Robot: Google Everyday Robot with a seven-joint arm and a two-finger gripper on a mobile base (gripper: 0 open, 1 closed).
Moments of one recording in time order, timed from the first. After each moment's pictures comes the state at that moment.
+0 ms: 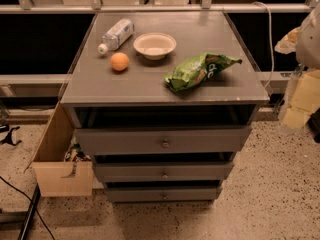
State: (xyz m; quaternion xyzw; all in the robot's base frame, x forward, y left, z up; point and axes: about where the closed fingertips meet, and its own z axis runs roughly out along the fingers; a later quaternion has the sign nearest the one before) arm 0.438 -0.217 0.976 -0.60 0.78 -0.03 0.16
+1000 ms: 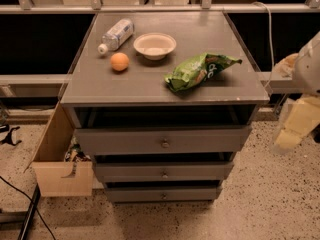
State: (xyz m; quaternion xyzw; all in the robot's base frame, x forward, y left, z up) arm 0.429 -0.216 0.937 -0.59 0.79 0.00 0.17
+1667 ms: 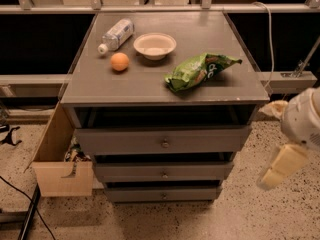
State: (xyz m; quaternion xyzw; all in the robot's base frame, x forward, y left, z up) arm 0.408 -0.217 0.851 -0.57 0.79 0.06 0.20
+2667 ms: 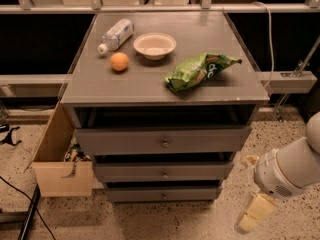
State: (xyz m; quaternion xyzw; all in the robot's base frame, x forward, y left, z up) arm 0.365 -0.199 0.710 -0.55 0.80 0.16 0.16
